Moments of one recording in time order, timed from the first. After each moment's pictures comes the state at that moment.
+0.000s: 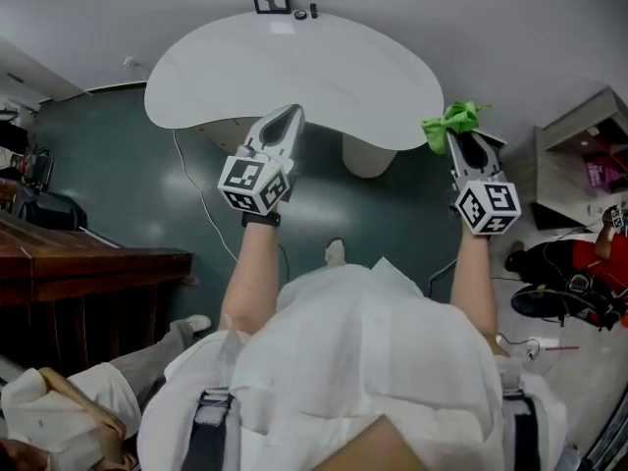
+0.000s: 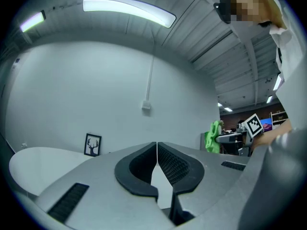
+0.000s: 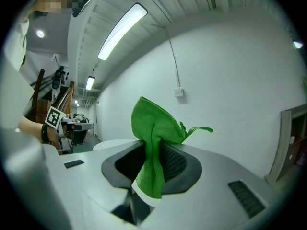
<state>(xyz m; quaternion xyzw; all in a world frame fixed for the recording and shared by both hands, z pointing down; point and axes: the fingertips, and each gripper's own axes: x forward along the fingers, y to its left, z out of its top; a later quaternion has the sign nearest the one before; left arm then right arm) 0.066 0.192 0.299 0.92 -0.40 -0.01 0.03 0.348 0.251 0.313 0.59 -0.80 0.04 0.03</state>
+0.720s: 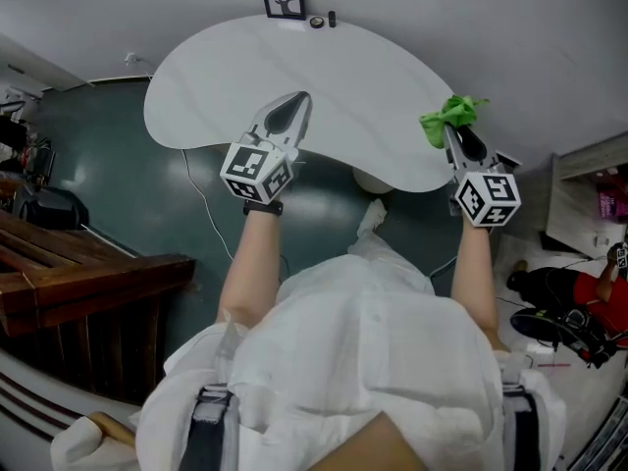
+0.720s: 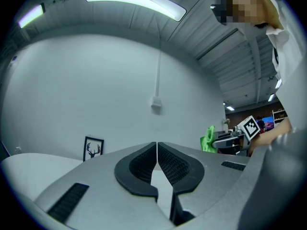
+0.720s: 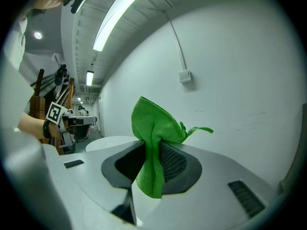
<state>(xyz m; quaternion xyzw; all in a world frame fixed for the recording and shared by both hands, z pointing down) 0.057 0.034 0.307 0.92 -0.40 -0.01 0.02 0.323 0.079 0.342 0.56 -0.82 0.06 0.06</state>
